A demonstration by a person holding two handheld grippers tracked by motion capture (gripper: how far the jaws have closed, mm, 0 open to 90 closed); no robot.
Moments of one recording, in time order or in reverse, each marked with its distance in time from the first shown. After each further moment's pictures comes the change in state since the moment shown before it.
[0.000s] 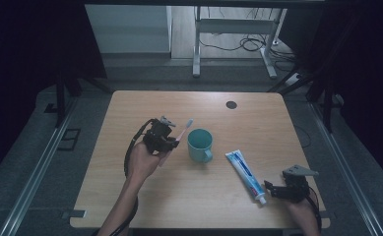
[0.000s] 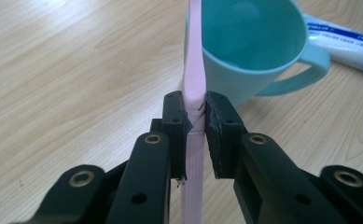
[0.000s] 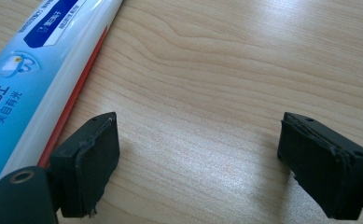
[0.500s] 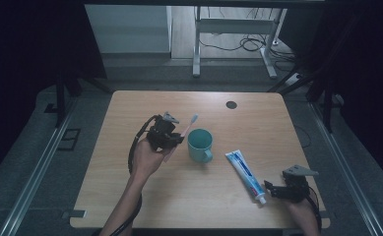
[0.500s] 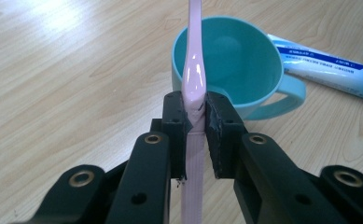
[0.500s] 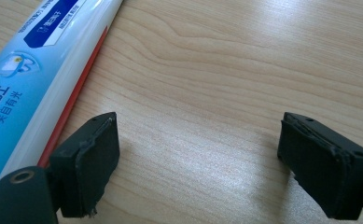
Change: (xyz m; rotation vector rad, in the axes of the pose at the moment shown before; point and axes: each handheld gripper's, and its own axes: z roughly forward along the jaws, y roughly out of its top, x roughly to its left) left arm -0.006 0.014 -0.003 -0.059 -0.012 0.022; right arm 0.000 0.000 0.000 -0.001 0.000 -0.002
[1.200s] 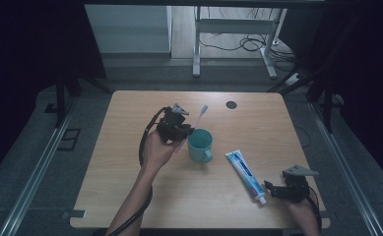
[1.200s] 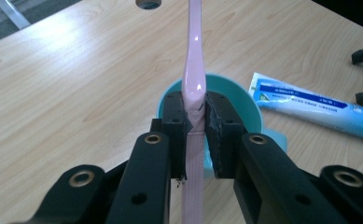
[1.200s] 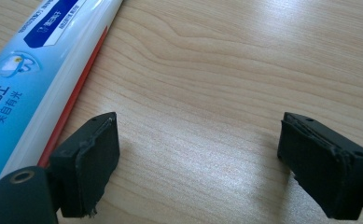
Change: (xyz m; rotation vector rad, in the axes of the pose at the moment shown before) left arm -0.010 0.033 0.007 -0.076 -0.006 0.024; right arm 0.000 0.000 0.000 0.000 0.001 0.000
